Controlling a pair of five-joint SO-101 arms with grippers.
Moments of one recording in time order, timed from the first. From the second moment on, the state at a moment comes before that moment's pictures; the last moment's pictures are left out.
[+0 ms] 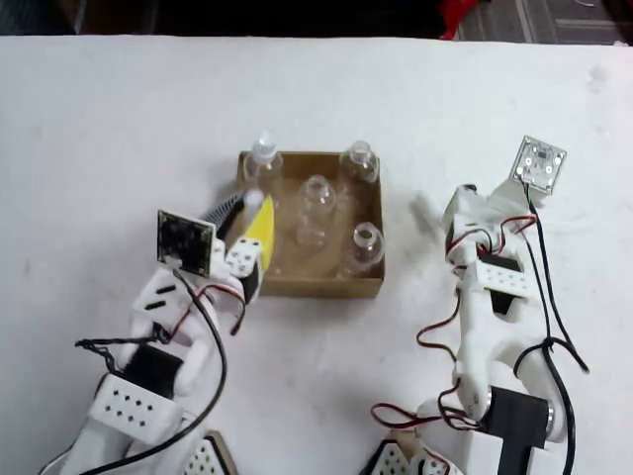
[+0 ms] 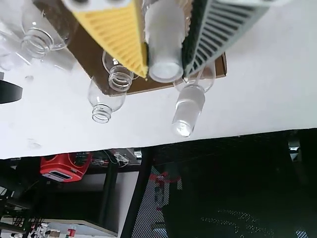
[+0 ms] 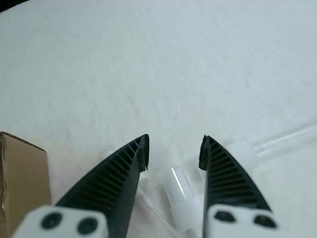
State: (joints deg) left arm 15.2 -72.9 81.2 14.5 6.3; right arm 11.1 -13.2 53.7 2.8 -7.8
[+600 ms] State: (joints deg) left arm 15.2 -73.0 80.0 17.8 6.4; right arm 11.1 -13.2 53.7 2.8 -7.8
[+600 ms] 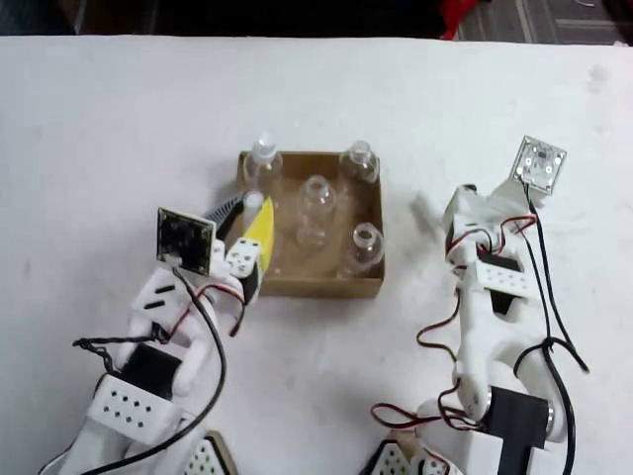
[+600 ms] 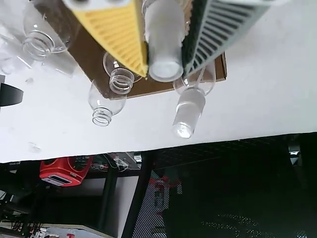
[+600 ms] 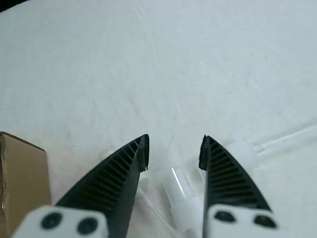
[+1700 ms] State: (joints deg) left arm 16.3 -73.6 92.1 -1.3 3.2; right arm 11.1 -13.2 53.7 2.8 -7.8
